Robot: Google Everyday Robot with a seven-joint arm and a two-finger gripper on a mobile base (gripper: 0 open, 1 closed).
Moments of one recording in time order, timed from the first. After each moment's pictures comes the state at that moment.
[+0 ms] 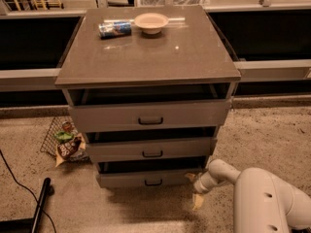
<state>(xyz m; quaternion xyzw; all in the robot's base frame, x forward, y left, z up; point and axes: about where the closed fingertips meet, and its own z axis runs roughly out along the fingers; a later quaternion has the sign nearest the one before) 0.574 -0.177 0.159 -0.69 0.67 0.17 0.20</state>
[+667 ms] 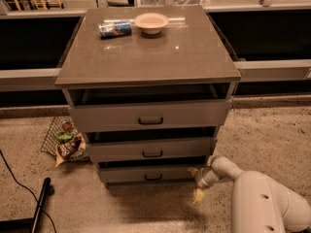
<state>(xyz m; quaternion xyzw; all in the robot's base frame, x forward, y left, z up) 0.604 -0.190 0.160 -0.68 0.68 0.16 0.22</state>
